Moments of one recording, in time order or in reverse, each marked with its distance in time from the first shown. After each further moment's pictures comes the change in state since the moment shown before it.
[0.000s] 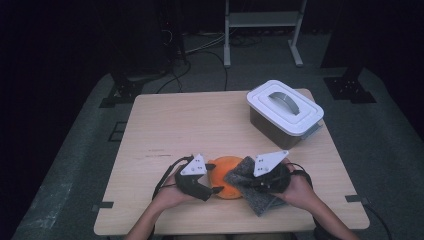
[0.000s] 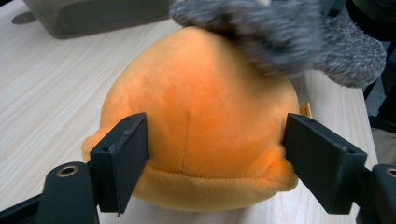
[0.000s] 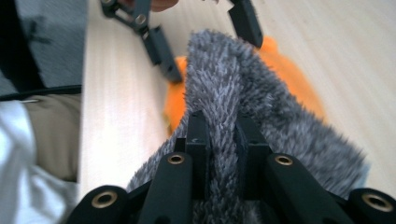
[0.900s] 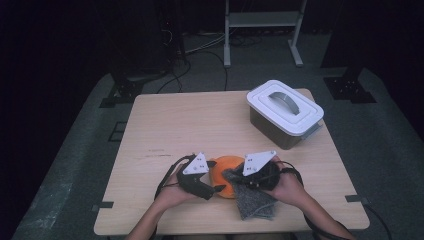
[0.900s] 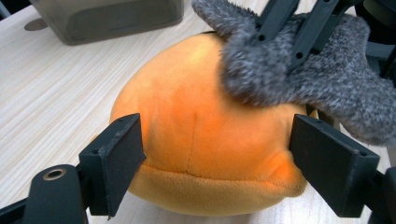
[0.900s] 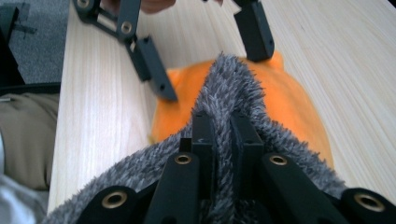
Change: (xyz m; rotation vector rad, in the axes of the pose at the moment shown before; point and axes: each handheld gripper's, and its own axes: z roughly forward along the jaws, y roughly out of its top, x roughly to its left) left arm 0.000 0.004 0.003 -0.011 0.034 -0.004; right arm -0.001 0.008 0.019 0.014 -0.029 -0.041
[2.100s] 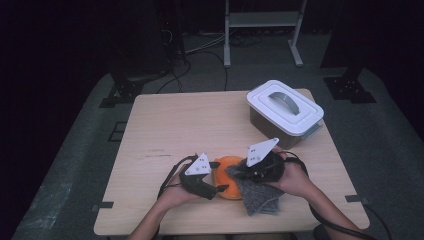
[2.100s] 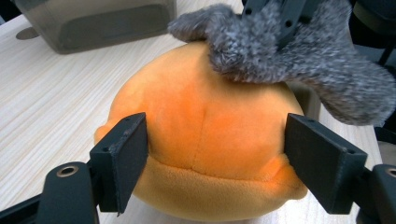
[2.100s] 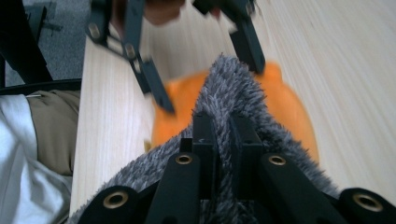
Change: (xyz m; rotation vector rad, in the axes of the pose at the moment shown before) left arm -0.003 0.003 0.006 -0.019 -0.024 0.018; right arm -0.019 0.015 -0.015 0.039 0.085 0.013
